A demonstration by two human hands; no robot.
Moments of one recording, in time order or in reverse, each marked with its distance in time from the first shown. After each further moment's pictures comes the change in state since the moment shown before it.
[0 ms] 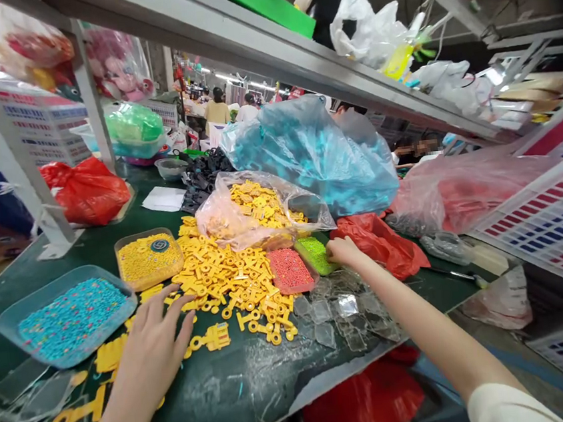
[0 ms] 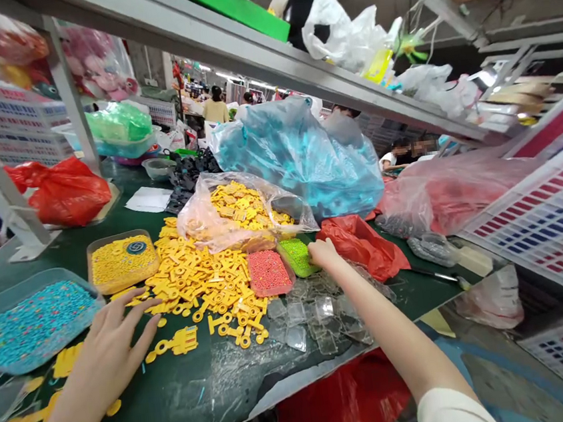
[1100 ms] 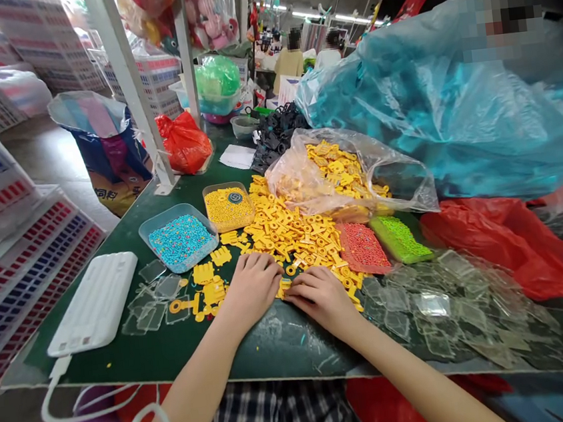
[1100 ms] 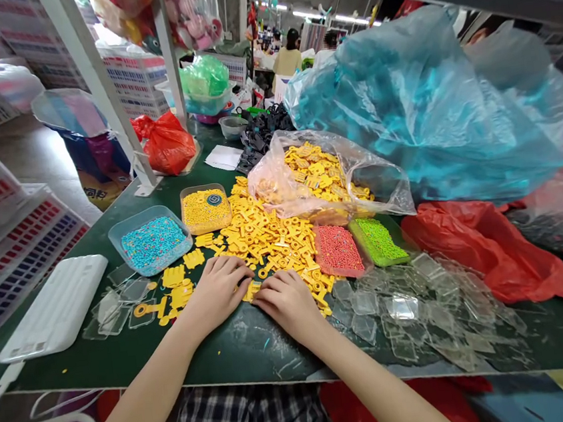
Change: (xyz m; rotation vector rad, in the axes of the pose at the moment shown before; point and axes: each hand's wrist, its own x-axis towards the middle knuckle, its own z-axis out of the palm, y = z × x) left_hand -0.004 0.033 0.003 -0.077 -0.422 -0.031; right_hand -0.121 -0.218 0.025 0.566 0.593 -0.913
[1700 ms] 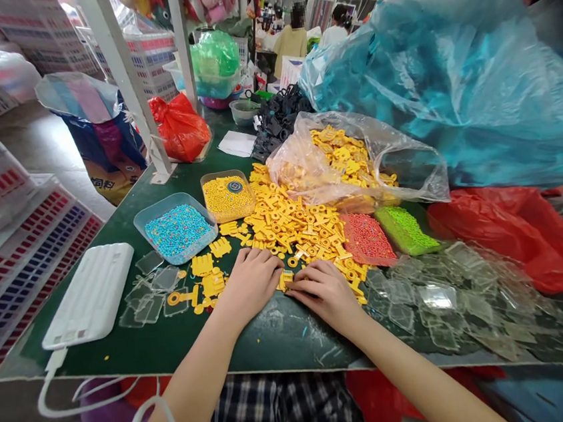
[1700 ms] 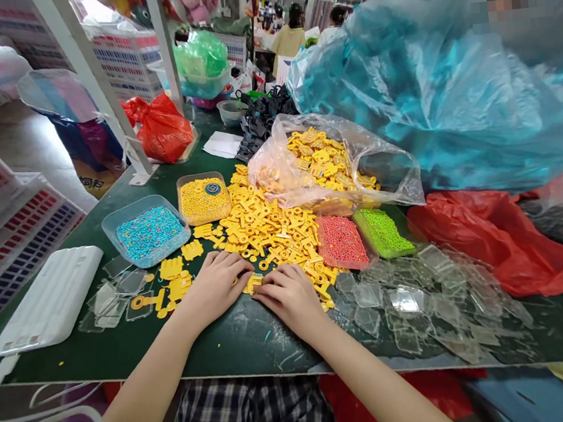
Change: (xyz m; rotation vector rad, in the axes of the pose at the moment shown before) left_hand 0.002 0.000 0.000 -0.054 -0.108 -0.051; right_hand -0.006 -0.002 0.003 0.071 0.032 0.054
